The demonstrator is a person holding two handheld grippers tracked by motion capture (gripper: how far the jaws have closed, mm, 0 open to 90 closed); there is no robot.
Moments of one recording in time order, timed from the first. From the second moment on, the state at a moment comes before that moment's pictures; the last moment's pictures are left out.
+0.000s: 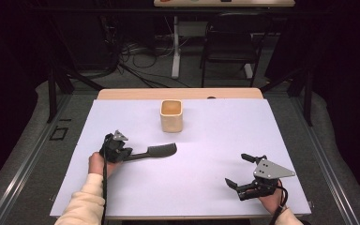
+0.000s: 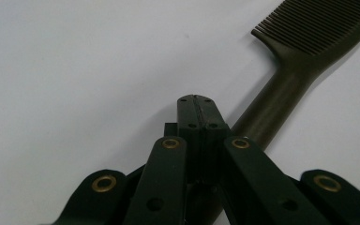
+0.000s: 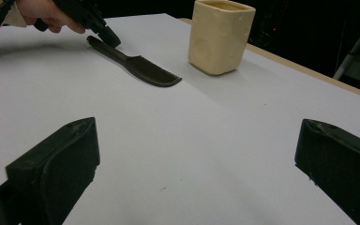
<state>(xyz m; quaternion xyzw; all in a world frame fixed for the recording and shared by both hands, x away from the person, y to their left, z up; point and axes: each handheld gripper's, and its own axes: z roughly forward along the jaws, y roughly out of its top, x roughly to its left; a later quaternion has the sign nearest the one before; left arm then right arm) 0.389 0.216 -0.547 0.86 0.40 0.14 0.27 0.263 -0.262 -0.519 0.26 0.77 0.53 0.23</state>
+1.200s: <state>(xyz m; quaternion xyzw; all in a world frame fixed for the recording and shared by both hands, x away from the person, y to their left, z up) 0.379 0.215 -0.540 0.85 0.41 0.15 0.30 0.265 -0.263 -0.519 0.26 0.78 0.53 0.23</state>
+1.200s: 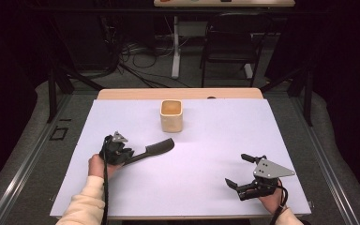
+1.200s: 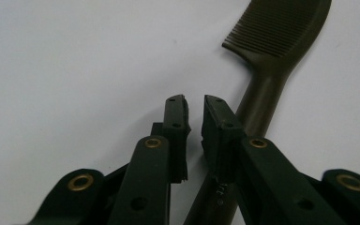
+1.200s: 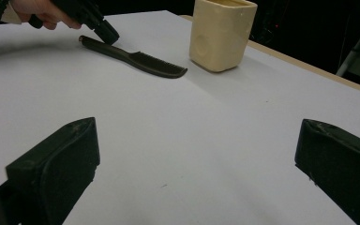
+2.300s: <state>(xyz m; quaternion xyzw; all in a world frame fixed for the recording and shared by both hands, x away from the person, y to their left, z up) 0.382 0.192 -0.511 0.89 0.33 0.16 0.27 0.267 -0.262 -0.520 0.27 0.78 0.53 0.22</state>
